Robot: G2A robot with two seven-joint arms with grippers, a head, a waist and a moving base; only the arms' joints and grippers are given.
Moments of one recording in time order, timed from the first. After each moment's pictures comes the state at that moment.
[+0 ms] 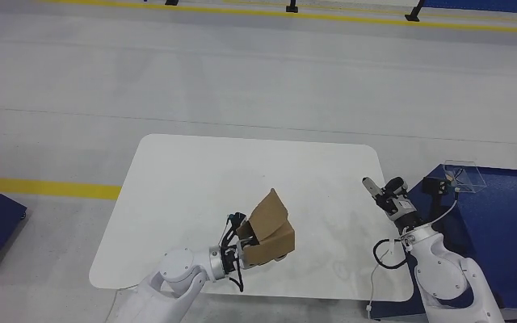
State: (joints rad) left arm 1.17 -1.24 -0.95 -1.52 -0.61 0.04 -0.81; right arm -1.54 -1.08 1.71 -1.83 -0.52 -0.21 0.24
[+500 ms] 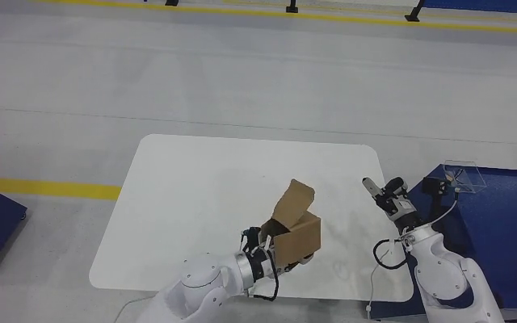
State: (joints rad) left arm 1.21 -1.31 -0.86 -1.82 -0.97 0.55 -0.15; right arm -1.54 -1.08 1.71 -1.83 -0.52 -0.21 0.24
